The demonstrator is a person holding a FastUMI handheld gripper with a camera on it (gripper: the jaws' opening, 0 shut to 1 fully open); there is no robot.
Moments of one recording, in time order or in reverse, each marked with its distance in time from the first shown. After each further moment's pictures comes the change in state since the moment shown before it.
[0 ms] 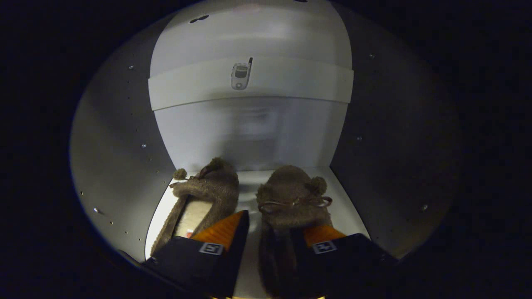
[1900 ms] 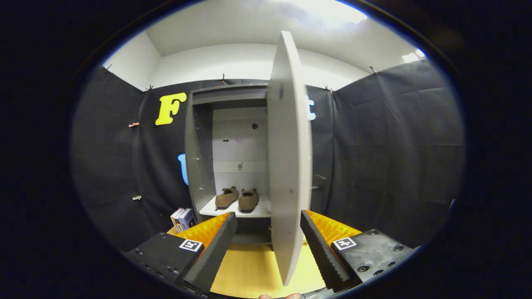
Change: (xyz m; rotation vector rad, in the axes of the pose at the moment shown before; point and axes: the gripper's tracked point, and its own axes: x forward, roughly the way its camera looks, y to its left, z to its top) arm -0.535 -0.193 -0.114 0.096 -0.514 0.037
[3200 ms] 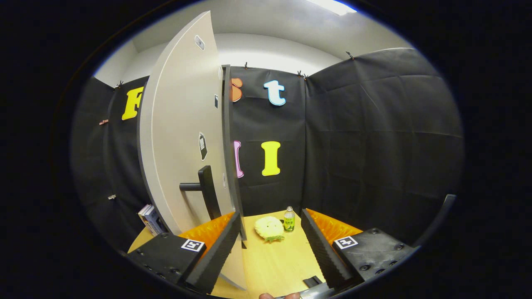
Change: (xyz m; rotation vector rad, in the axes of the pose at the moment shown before) arm 0.055 -0.065 -0.015 0.014 0.050 -0.128
